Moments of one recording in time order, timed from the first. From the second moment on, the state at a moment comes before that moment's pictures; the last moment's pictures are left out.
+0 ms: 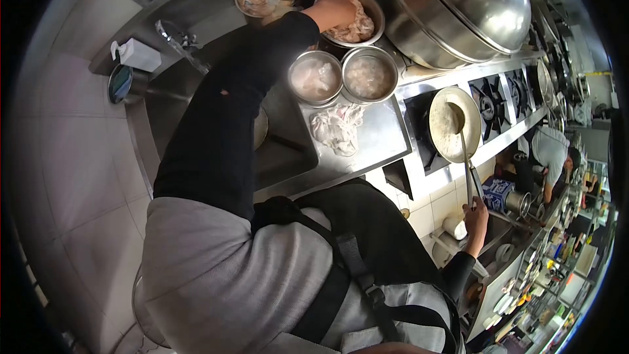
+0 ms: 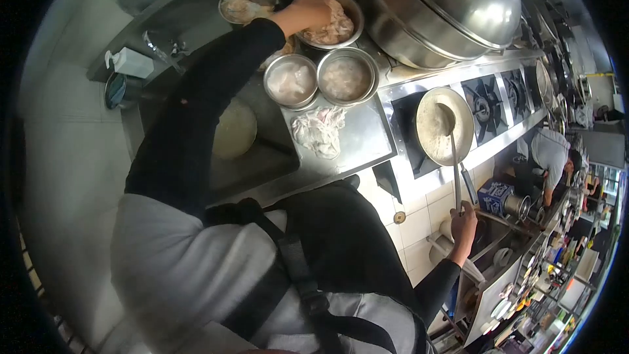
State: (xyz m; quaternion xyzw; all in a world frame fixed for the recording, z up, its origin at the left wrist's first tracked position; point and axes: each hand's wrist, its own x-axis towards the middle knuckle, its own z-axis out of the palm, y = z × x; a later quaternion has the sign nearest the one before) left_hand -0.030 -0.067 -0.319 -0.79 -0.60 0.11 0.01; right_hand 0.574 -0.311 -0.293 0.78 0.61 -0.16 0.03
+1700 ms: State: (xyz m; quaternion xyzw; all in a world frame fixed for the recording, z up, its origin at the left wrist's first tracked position) left_hand -0.298 -0.412 -0.573 -0.62 -0.78 -0.01 -0.06; right_hand 0.652 -0.300 -0.345 0.77 0.61 -0.13 -0.15
